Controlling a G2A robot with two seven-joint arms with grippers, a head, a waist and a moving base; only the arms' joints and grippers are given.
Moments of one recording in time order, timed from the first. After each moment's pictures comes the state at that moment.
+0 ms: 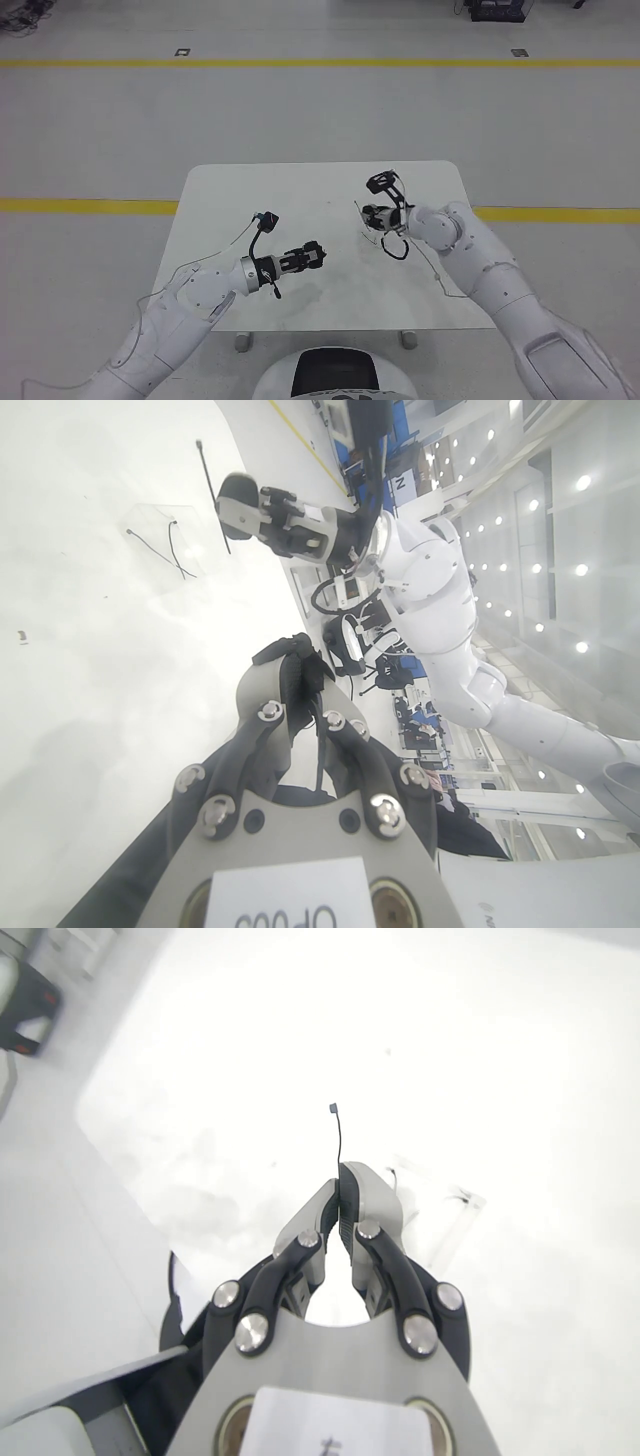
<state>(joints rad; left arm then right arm) 1.39 -1.01 -0.98 -1.56 -0.08 -0.31 -0.61 -1.04 -1.19 0.95 -1.14 -0.65 -0.34 0.62</state>
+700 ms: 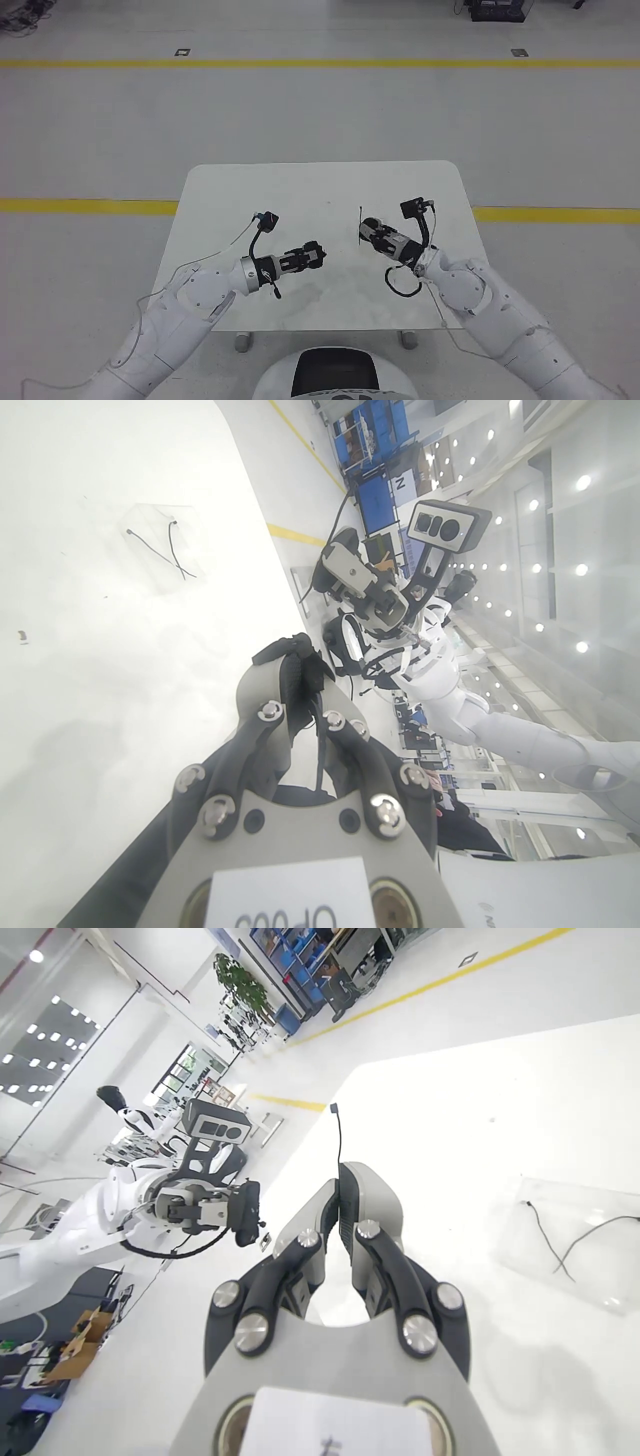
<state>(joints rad) 1.39 -1.01 -0.98 -1.56 -0.08 -0.31 -0.61 -1.38 -0.98 0.95 -1.54 -0.32 -0.34 0.22</state>
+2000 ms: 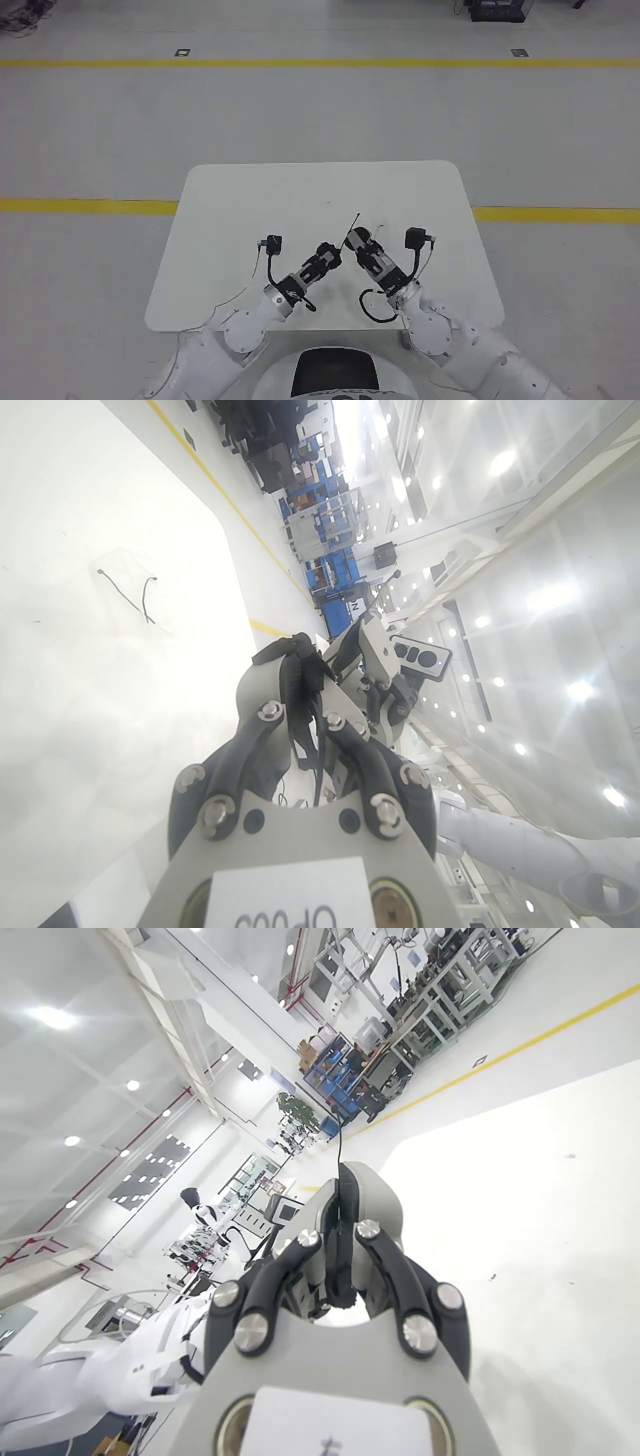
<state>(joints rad) 1.51 -1.10 -0.82 -1.58 -0.06 -0.34 -0.03 -1.41 -0.98 0.66 -1.59 -0.27 -0.34 -0.41</state>
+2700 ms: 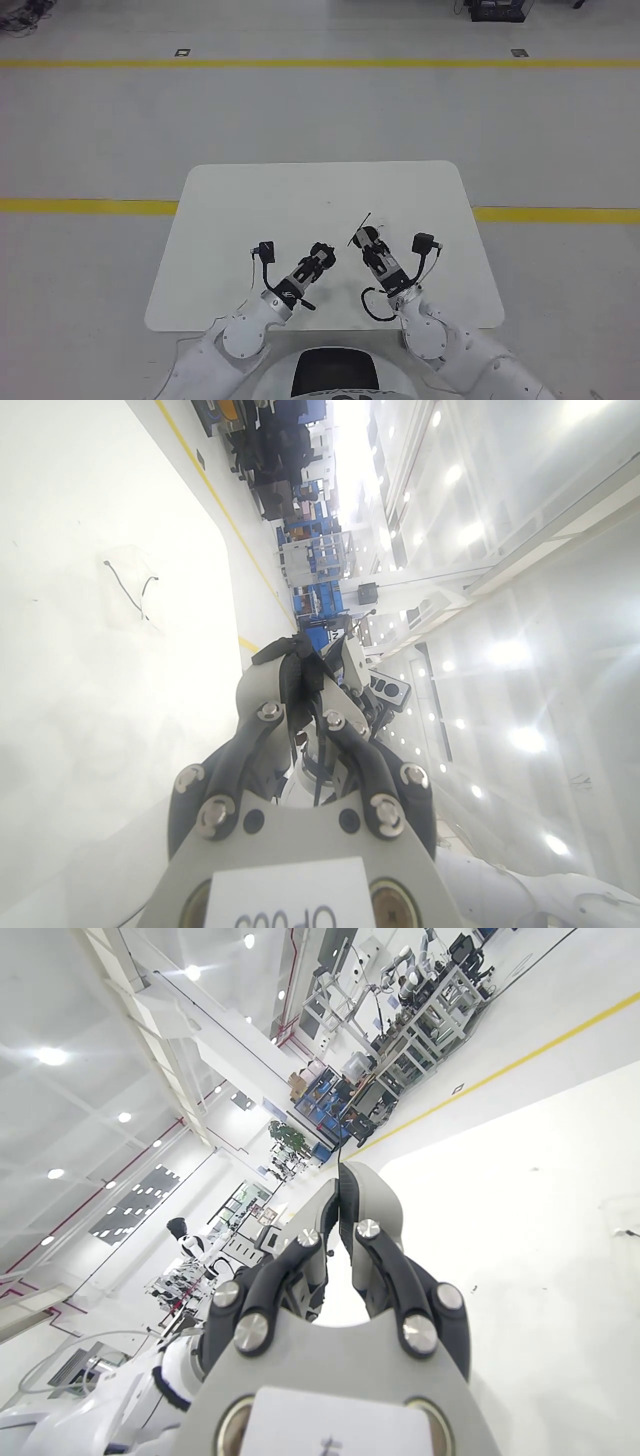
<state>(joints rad) 1.57 -1.12 -0.86 -1.60 -0.17 -0.34 0.00 -1.44 -1.02 0.68 -1.53 -0.29 -0.34 -0.53</state>
